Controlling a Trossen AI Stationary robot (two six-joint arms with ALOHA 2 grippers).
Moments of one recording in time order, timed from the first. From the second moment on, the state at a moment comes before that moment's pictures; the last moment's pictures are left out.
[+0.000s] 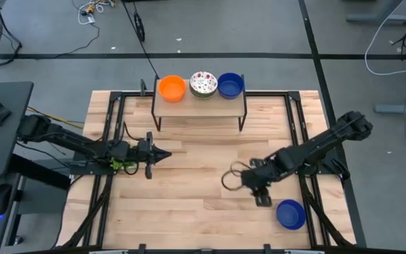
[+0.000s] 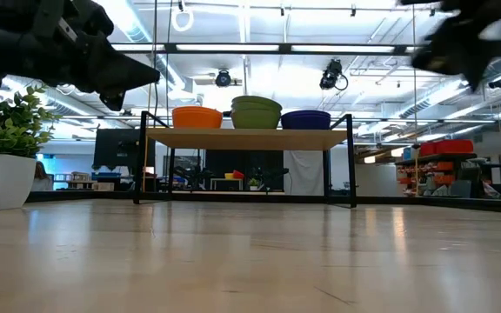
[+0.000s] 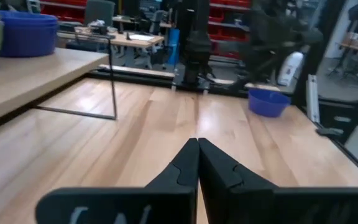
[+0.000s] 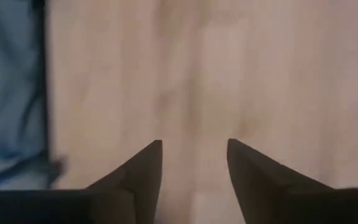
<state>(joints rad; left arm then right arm) -0.19 0.93 0.14 0.73 -0.29 -0.15 0.46 1.44 1.09 -0.87 -0.12 0.47</state>
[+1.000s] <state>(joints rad) -0.15 0.98 0.14 0.91 -0.32 0.03 0.98 1.53 0.97 -0.66 -0.02 1.61</state>
